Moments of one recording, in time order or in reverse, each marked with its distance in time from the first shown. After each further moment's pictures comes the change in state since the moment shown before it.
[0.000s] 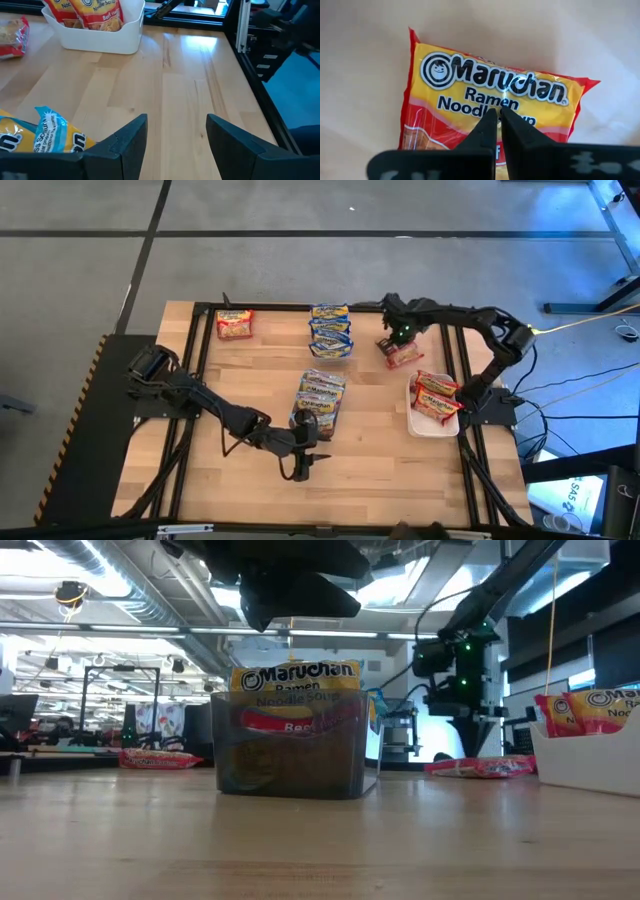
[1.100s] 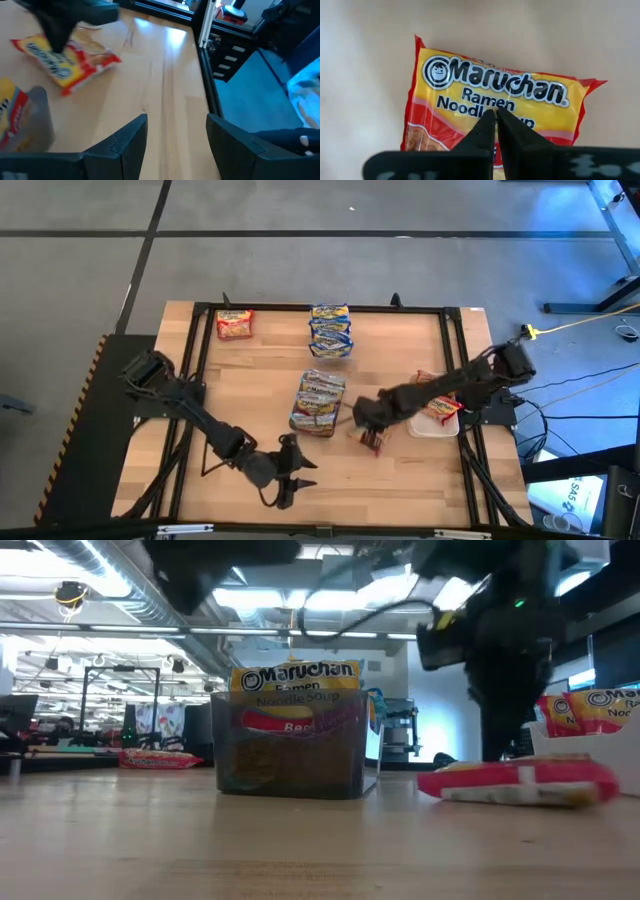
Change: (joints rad) left arm -0.195 0.002 0.000 -0.013 -0.085 -0.263; right arm 0.980 0.004 -0.005 0.126 -0.040 0.467
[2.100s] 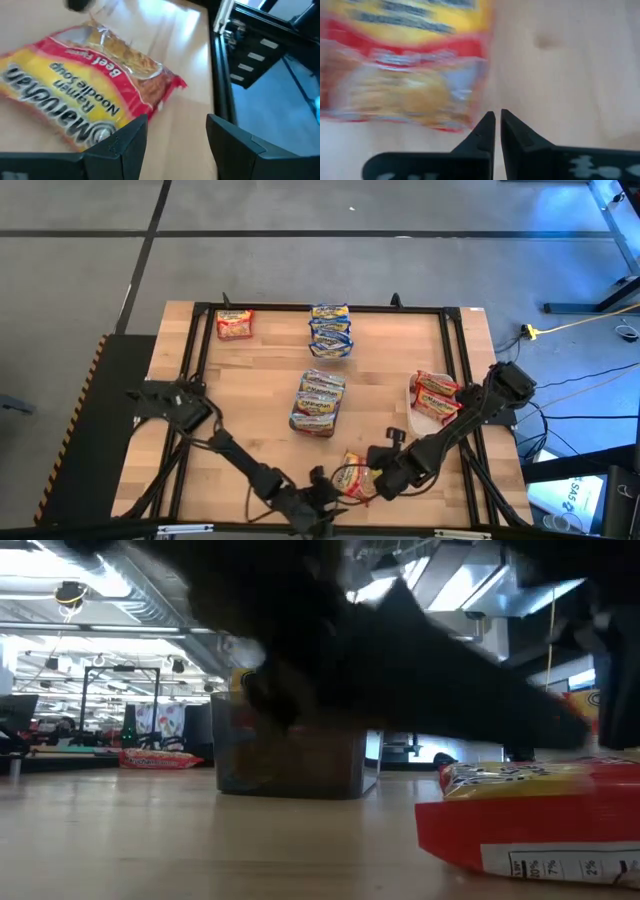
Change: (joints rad) left arm -0.029 0.557 0.487 0.003 -0.128 -0.121; right arm 0.431 0.106 0.180 -0.128 0.274 0.241
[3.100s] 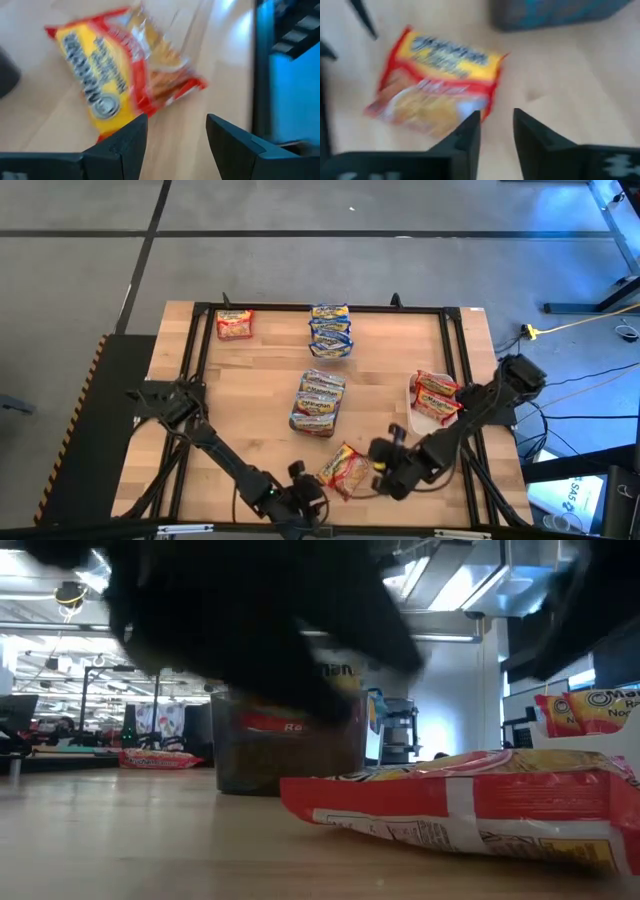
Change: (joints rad) left arm -0.053 -0.120 0.017 -0.469 -0.080 -0.196; right arm 0.040 -0.107 -0.048 0.135 0.193 0.116
